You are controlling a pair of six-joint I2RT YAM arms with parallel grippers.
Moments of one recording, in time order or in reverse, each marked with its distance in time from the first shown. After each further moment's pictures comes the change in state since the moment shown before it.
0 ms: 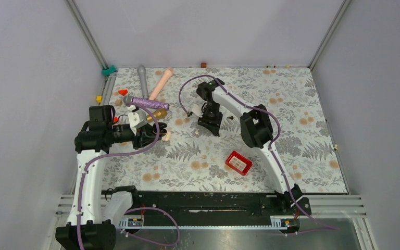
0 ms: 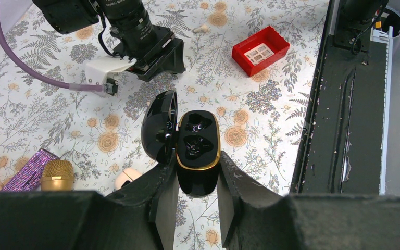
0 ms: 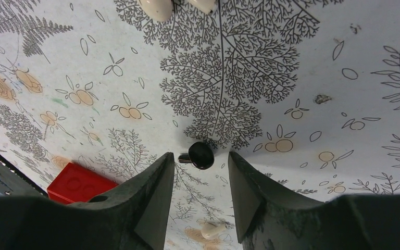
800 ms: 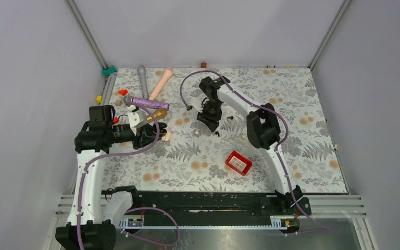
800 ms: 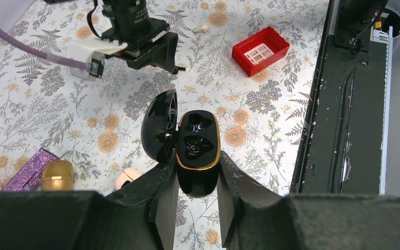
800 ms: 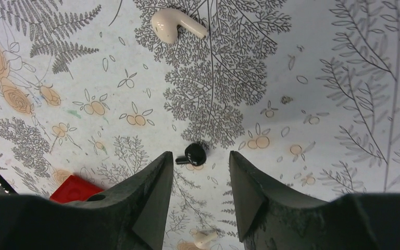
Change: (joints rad) left arm 0.000 0.000 0.000 0.000 0.000 0.000; right arm -0.021 -0.156 -0.161 0.197 -0.081 -0.007
